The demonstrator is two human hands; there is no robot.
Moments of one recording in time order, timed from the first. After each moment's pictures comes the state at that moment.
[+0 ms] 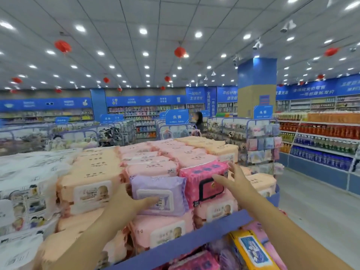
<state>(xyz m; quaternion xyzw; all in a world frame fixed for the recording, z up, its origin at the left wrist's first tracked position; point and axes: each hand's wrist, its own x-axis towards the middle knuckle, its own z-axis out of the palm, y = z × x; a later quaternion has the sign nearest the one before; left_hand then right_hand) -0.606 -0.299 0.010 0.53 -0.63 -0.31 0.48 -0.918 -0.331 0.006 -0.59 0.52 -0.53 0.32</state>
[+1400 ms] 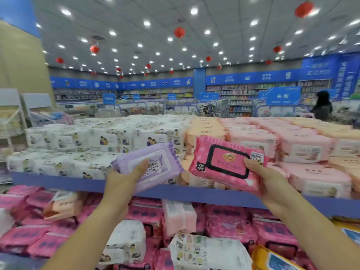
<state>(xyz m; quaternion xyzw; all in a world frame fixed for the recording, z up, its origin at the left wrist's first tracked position) -0.461 -0.056 -0.021 0.54 -0.32 -0.20 0.75 -0.765 -0.227 -0.019 -0.53 0.24 -0.47 0.66</state>
